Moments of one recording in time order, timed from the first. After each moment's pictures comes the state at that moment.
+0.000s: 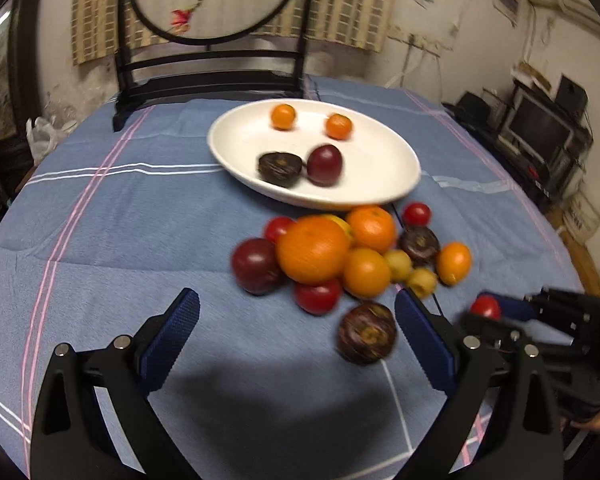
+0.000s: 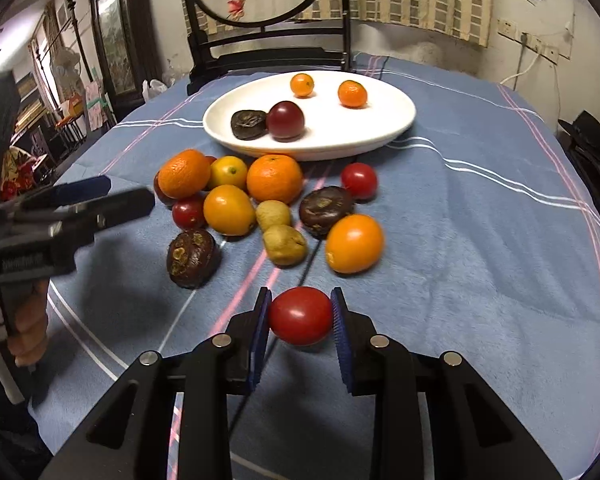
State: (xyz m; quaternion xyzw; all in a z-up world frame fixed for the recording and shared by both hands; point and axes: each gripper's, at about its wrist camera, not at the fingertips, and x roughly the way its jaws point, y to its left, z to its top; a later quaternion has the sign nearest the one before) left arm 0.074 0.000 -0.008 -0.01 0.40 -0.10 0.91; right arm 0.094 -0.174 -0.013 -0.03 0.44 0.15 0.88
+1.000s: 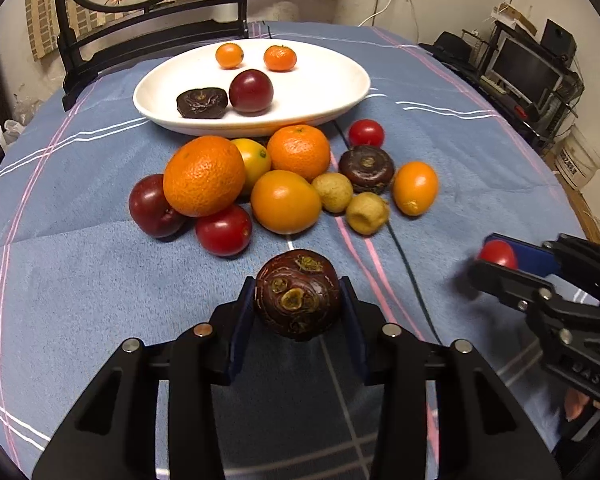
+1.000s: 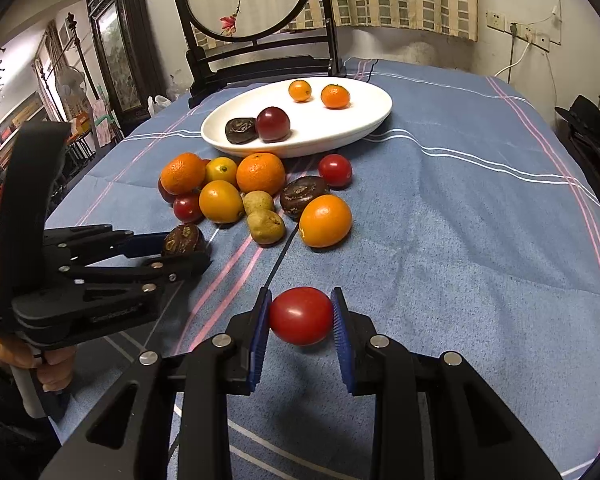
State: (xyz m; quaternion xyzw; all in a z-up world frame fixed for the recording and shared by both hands) left arm 0.066 -0.050 -0.034 0.03 0.47 -0.14 0.87; right arm 0.080 -0.198 -0.011 0.00 0.43 0.17 0.89
